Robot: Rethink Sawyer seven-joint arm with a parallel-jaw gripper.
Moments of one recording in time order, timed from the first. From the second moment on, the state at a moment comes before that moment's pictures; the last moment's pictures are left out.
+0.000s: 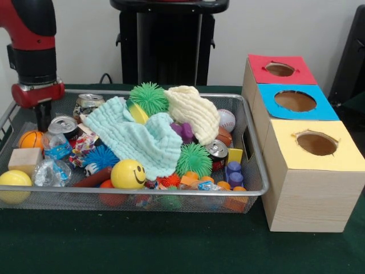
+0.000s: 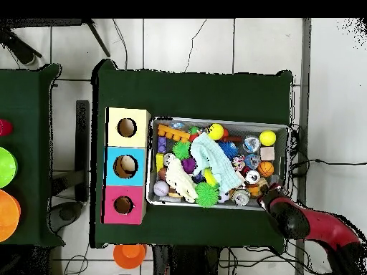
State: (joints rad) arm -1.15 -0.45 0.39 1.76 -0.83 0.24 0.70
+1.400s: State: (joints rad) arm -1.42 -0.32 0.74 1.87 -0.79 0.27 0.70
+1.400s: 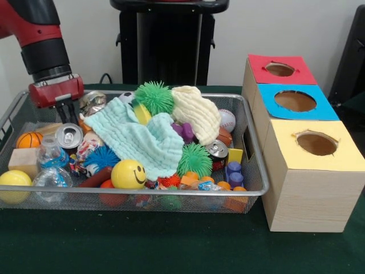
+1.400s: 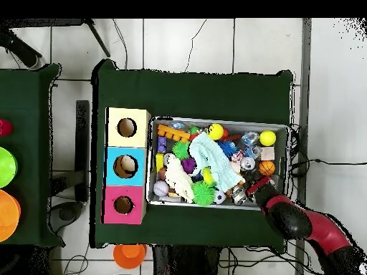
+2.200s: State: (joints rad) arm -1.34 -0.36 0.70 1.87 -0.86 0.25 0.70
